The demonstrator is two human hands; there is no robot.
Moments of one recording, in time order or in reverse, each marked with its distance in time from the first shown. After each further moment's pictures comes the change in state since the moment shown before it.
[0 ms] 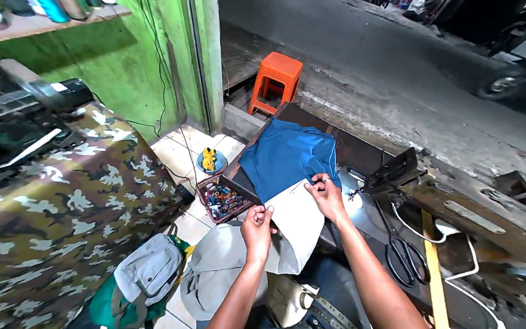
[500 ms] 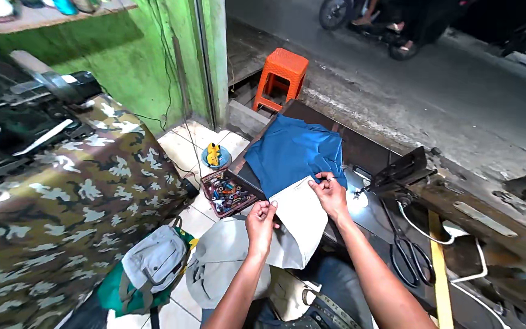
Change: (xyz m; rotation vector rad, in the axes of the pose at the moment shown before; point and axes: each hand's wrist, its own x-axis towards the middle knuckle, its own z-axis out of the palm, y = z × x) left_hand 0.005 -0.009 -0.010 -0.086 -0.076 0.020; right_hand -0.004 0.007 0.013 -0.031 0.096 -0.018
